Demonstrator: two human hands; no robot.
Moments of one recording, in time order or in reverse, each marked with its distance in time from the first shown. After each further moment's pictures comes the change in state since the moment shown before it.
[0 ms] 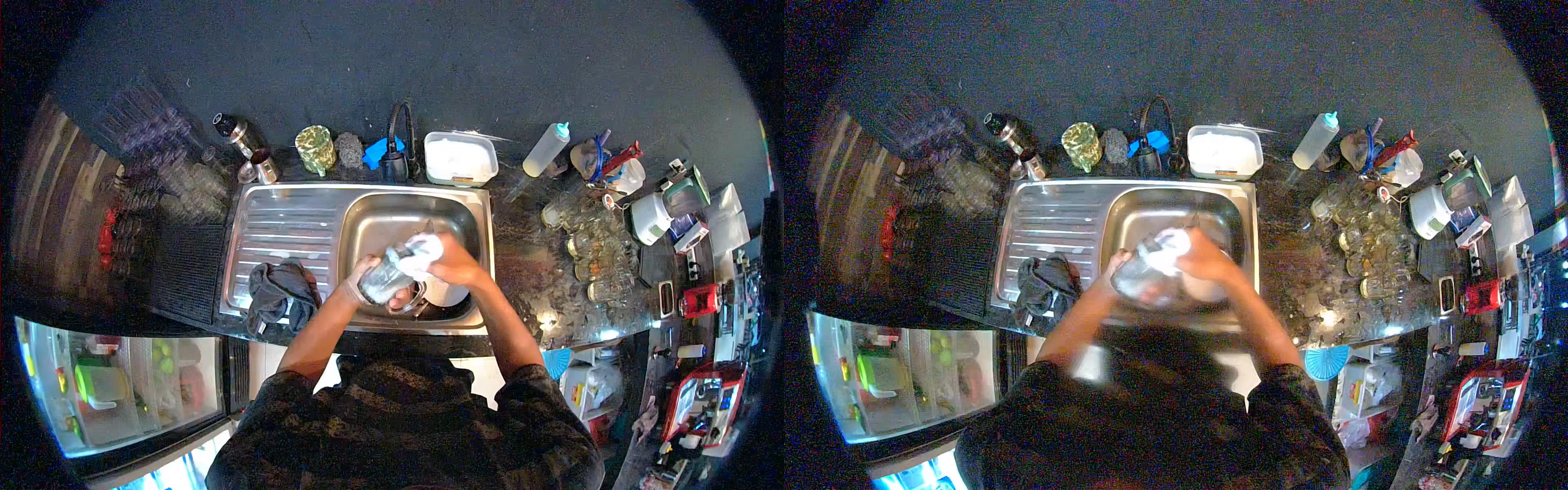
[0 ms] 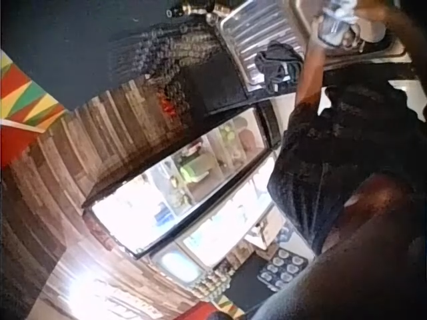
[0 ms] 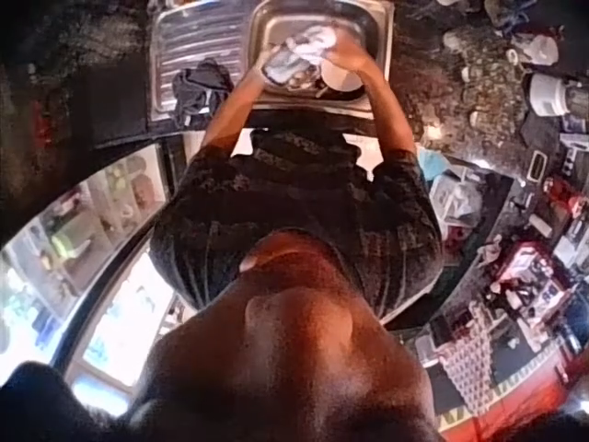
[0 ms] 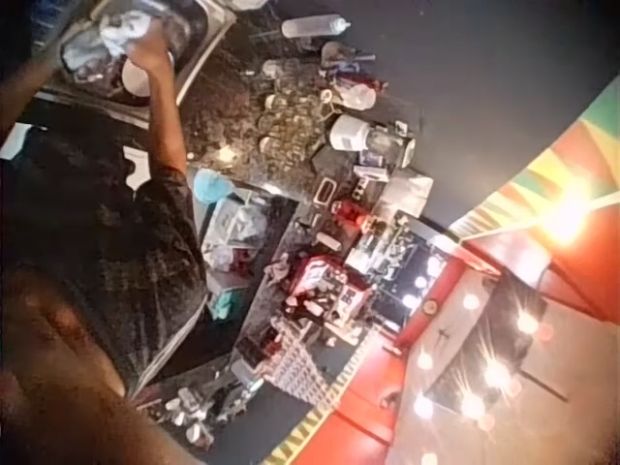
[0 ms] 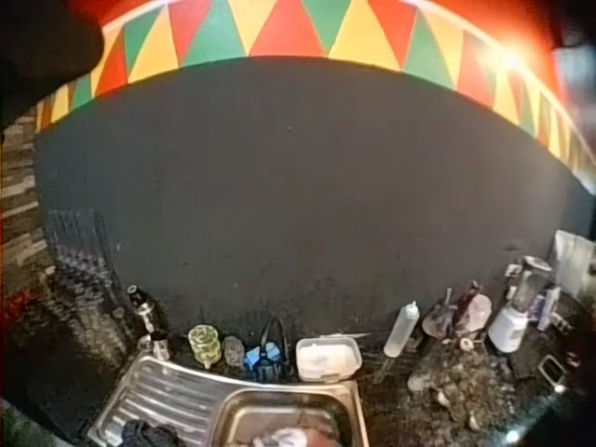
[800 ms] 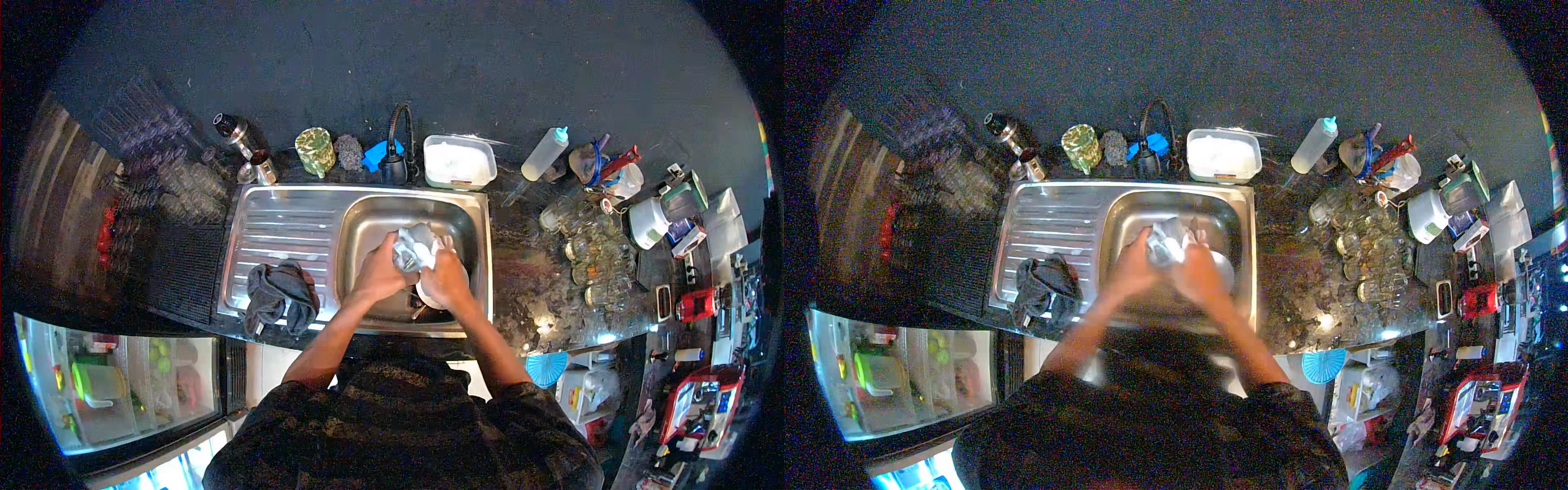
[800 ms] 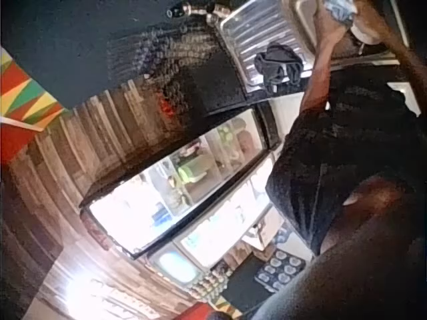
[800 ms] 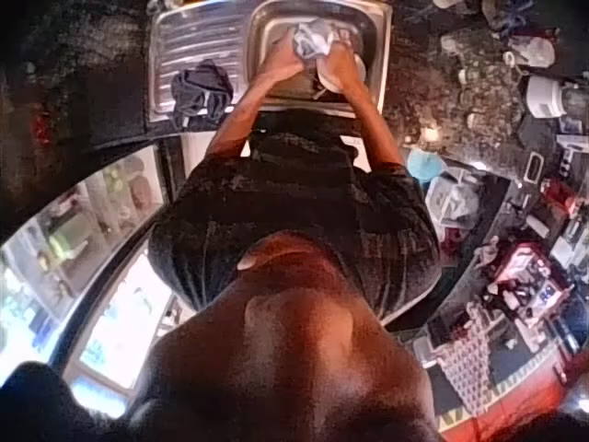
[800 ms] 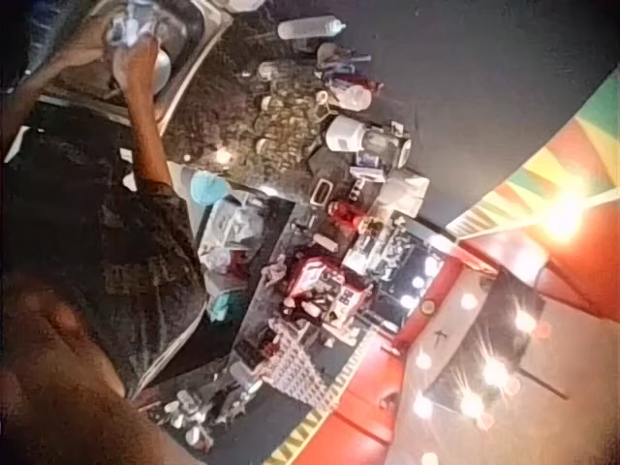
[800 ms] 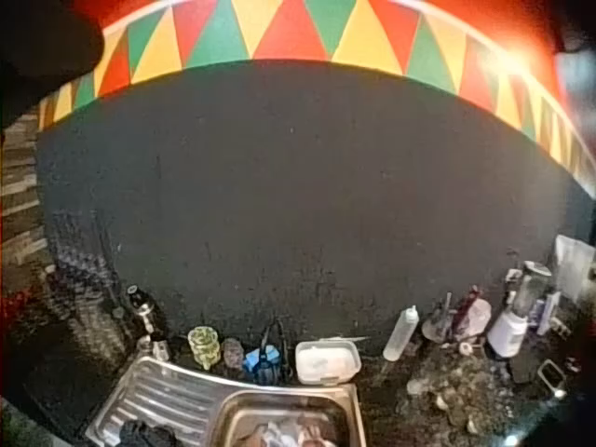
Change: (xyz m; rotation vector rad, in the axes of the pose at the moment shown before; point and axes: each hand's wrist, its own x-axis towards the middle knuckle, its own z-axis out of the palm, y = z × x) left_hand 0.054 -0.020 0.092 1.804 1.375 0.462; right_hand -0.017 0.025 0.029 -0.370 0.387 0.109
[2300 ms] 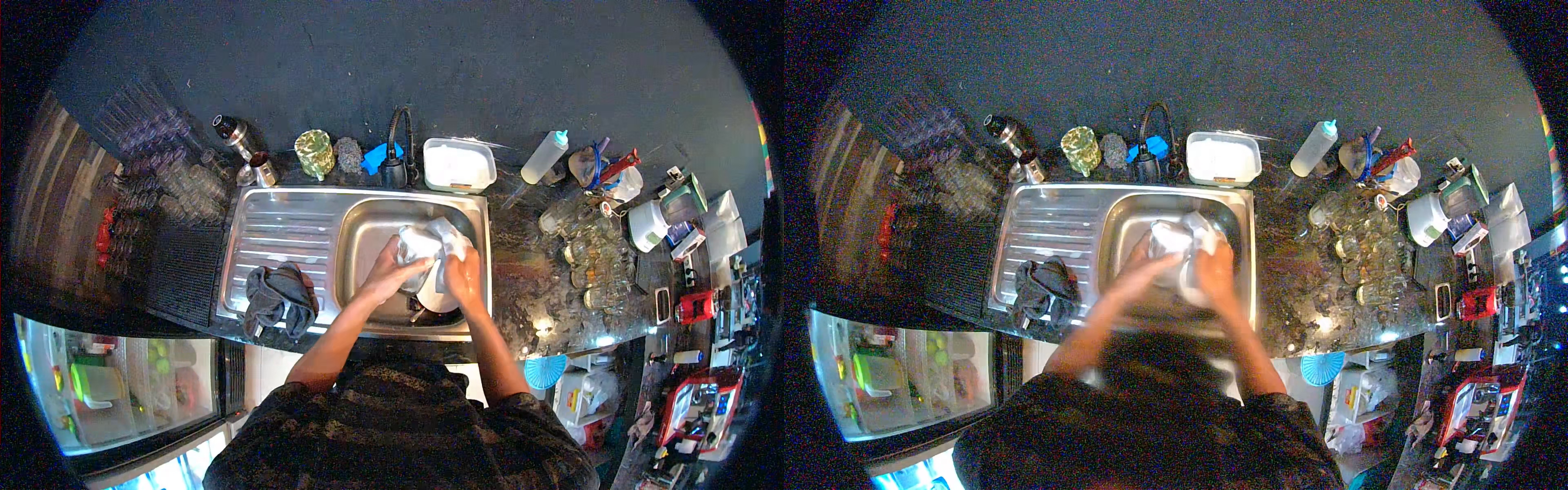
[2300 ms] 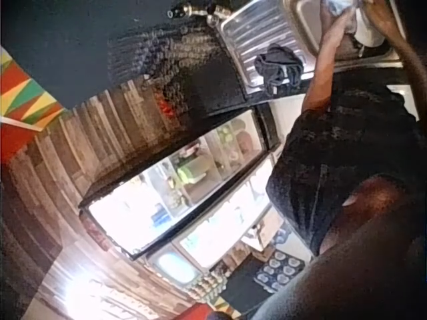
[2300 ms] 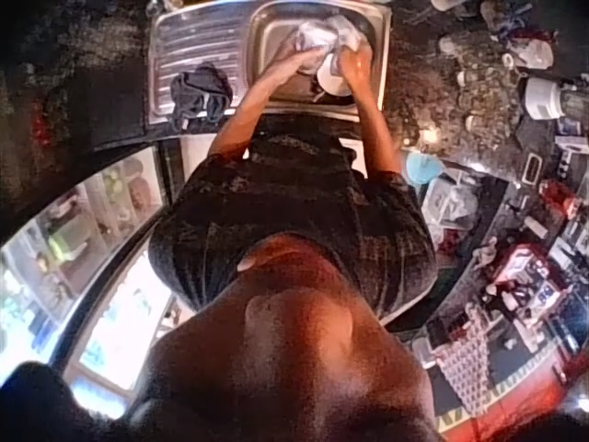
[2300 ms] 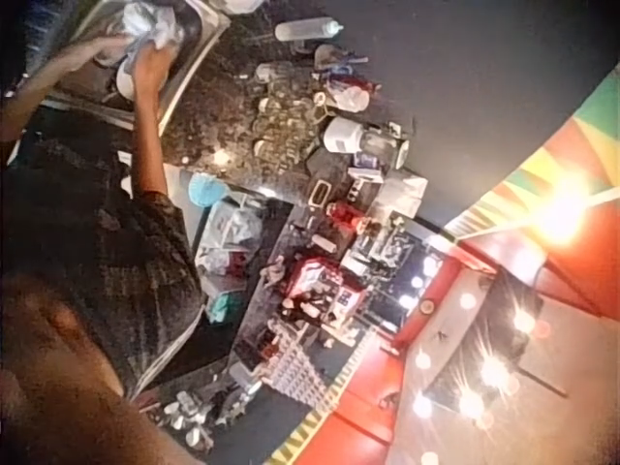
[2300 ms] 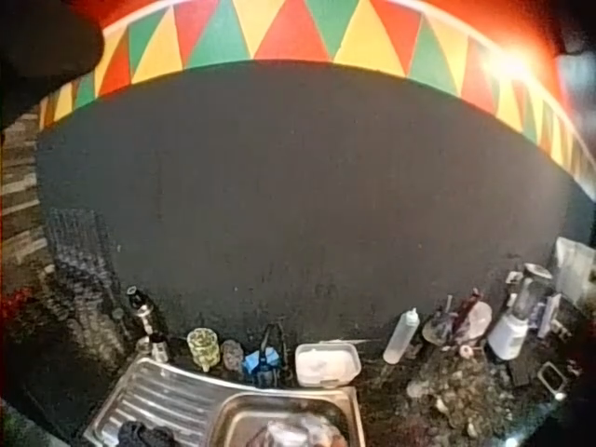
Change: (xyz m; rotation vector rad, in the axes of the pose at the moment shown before) left_hand 0.007 0.004 0.015 -0.721 -0.089 -0.100; right_hand 0.004 0.023 -0.011 0.202 0.358 0.093
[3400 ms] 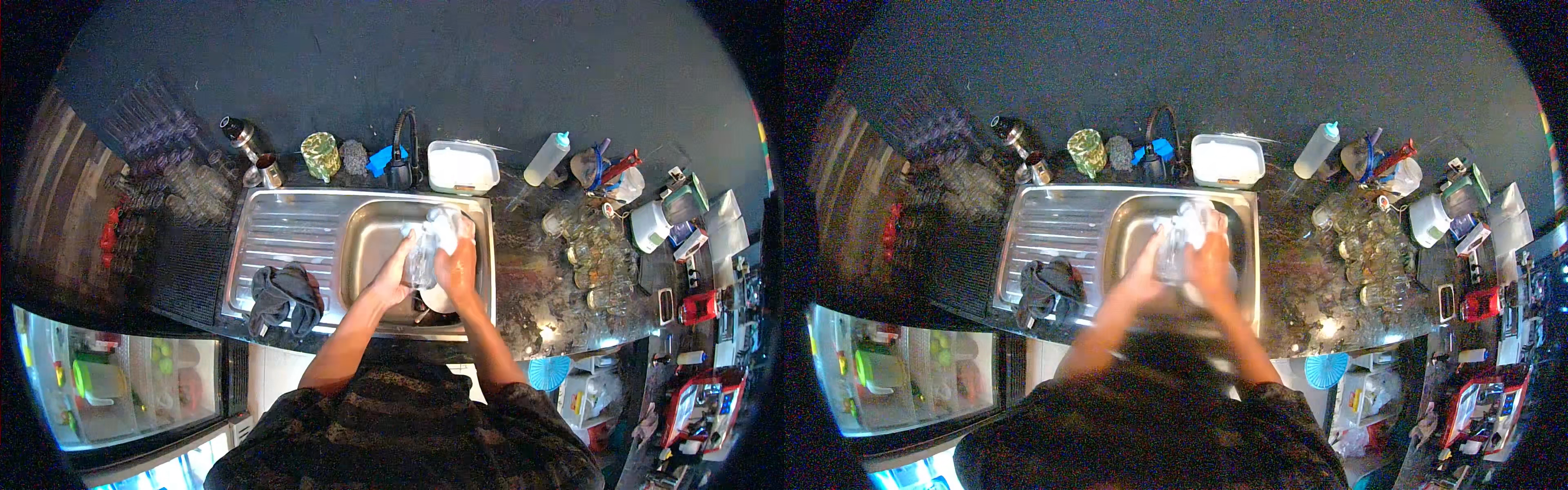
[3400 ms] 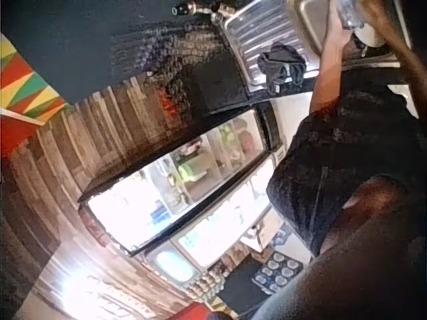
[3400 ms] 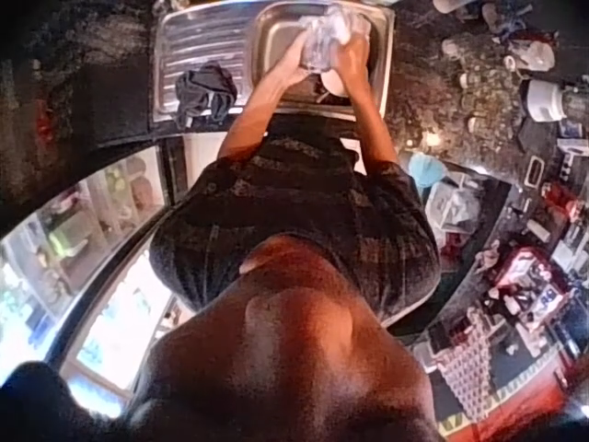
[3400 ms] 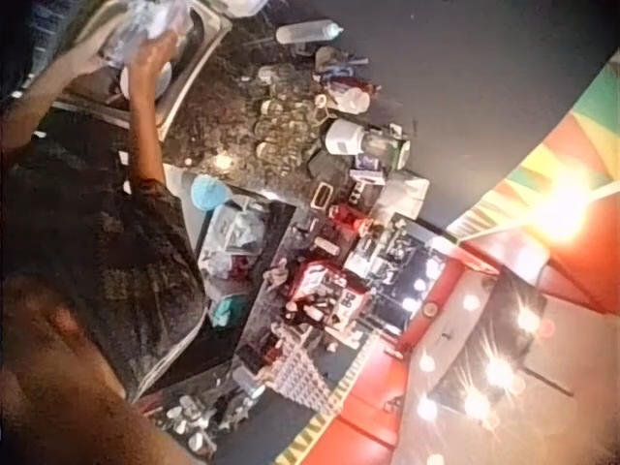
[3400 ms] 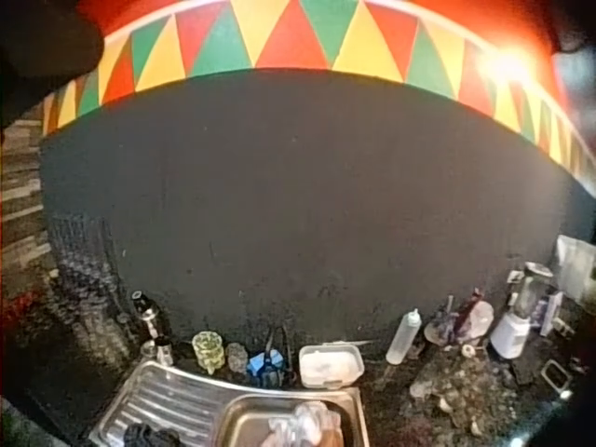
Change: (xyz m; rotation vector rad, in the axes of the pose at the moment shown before) left_hand 0.005 -0.010 0.004 -0.487 -0.064 -0.290; right_hand 0.000 -0.047 0.014 -0.312 0.070 -0.217
